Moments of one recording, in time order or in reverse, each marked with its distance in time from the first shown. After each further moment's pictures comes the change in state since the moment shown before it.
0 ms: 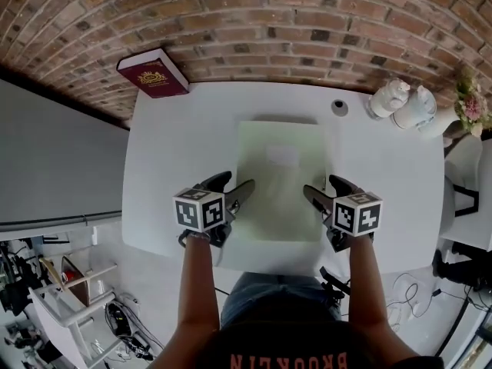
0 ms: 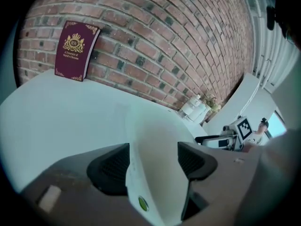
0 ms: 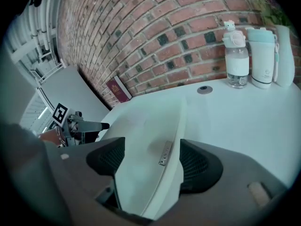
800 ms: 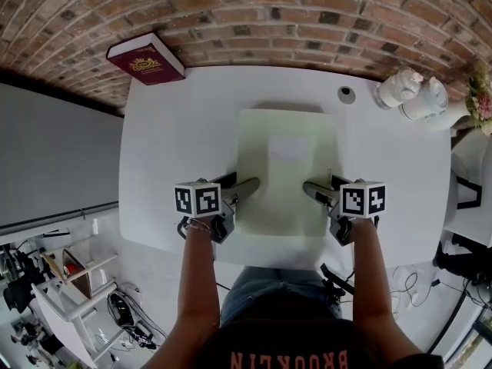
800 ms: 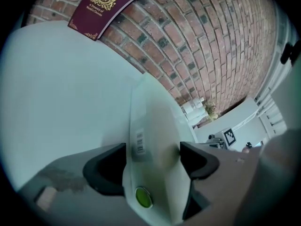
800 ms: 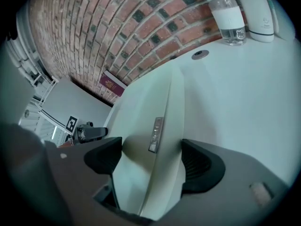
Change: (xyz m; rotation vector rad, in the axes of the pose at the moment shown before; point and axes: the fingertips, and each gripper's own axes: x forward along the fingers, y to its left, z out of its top) left arm 0.026 0.014 -0.047 -0.272 0.111 -0.160; right arm 0.027 -0.008 -0.040 0.217 0.175 0.118
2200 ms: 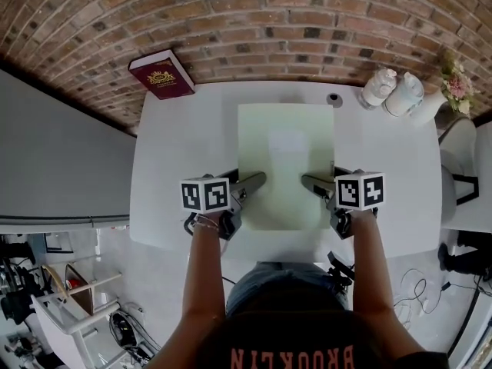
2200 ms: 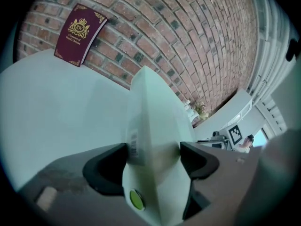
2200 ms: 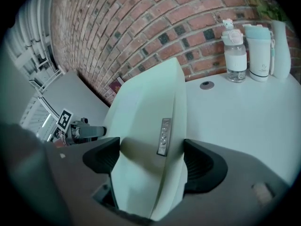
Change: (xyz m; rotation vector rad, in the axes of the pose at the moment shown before) left arm -0.034 -0.061 0.016 0.150 -0.075 0.005; right arm -0.047 0.051 0.016 -0.138 -0.123 -0.083
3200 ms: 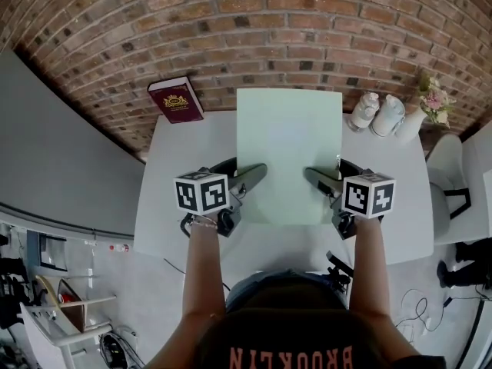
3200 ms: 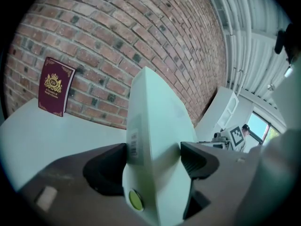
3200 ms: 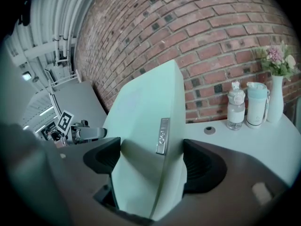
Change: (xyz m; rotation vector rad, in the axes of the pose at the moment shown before) left arm -0.060 -0.079 0.077 0.248 -0.213 -0.058; right arm -0.083 0.066 0.075 -0.175 -0.321 -0.011
